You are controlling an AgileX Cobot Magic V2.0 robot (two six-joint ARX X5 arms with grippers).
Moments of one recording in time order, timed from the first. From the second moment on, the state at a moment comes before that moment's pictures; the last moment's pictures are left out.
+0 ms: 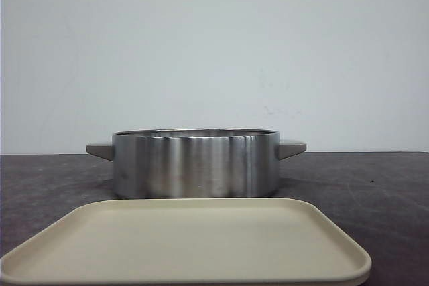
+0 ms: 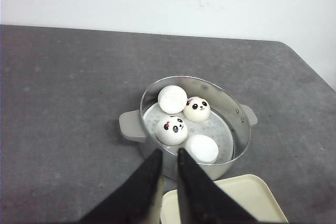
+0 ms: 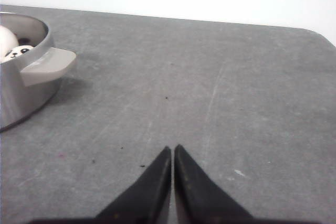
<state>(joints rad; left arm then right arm) -0.56 0.58 1.14 -0.91 -0.16 -0.30 0.06 0.00 0.03 -0.20 -0.05 0.00</state>
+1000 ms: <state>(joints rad) -0.56 0.58 1.14 -0.91 -0.16 -0.30 0.06 0.00 0.02 -0.17 -0.05 0.00</state>
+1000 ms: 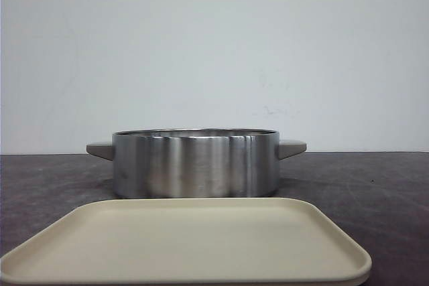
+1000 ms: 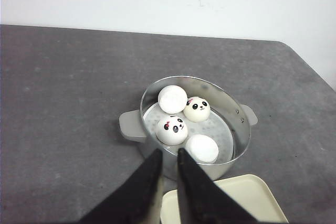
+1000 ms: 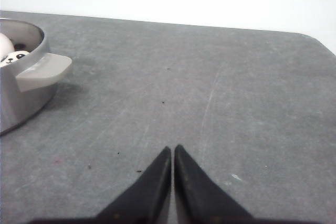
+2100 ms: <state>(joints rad) -0.07 0.28 0.30 0.02 0.29 -0.08 0.06 0.00 0.02 -0.17 -0.05 0.00</state>
